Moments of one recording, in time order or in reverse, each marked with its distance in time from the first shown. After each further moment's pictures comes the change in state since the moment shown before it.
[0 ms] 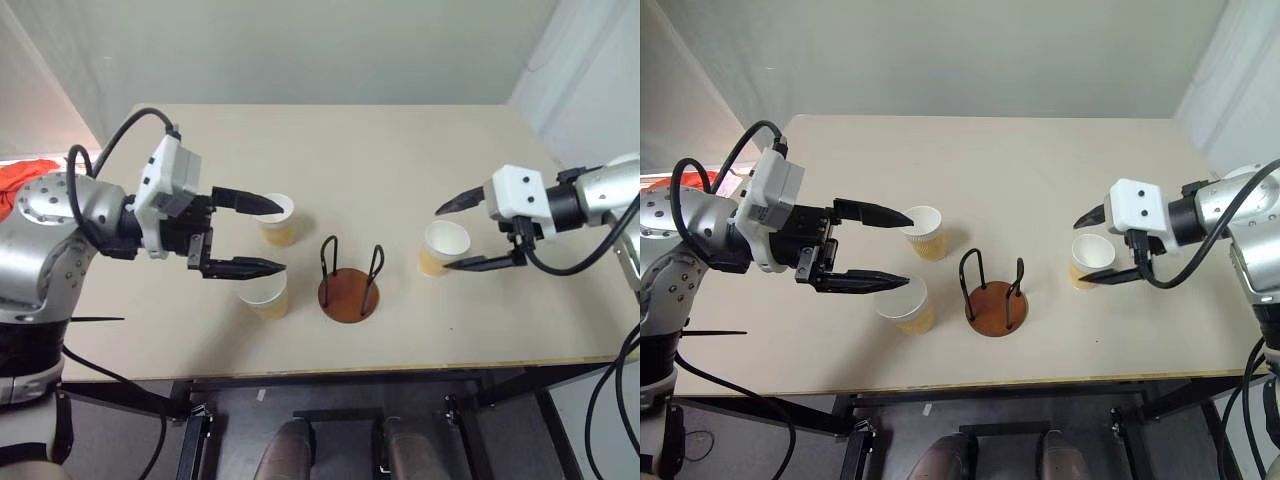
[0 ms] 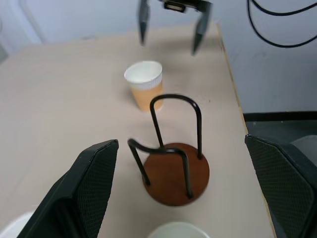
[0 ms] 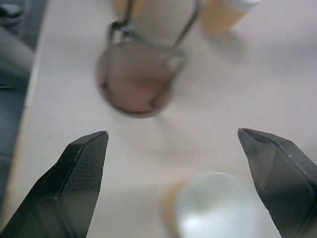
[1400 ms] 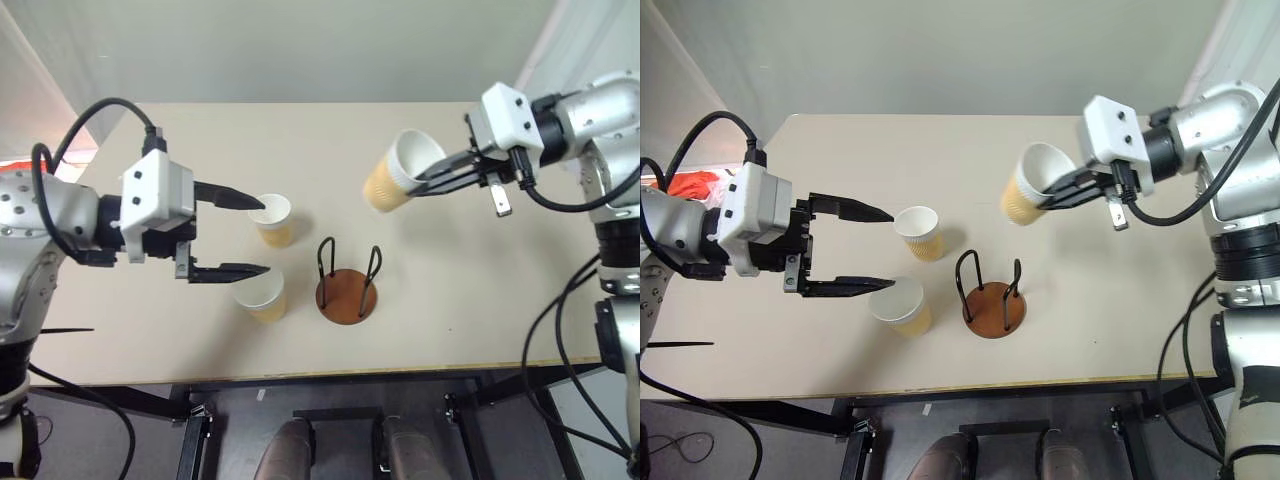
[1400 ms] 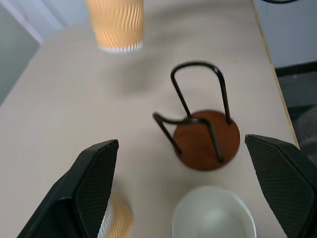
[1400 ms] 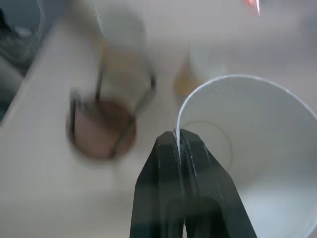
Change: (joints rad) left arm 0.104 0.117 0.072 -0.097 0.088 -0.111 0.060; right arm -0.357 0.251 0.047 0.104 0.105 -0.040 0.168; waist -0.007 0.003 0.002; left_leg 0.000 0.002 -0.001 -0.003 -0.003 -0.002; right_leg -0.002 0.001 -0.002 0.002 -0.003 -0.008
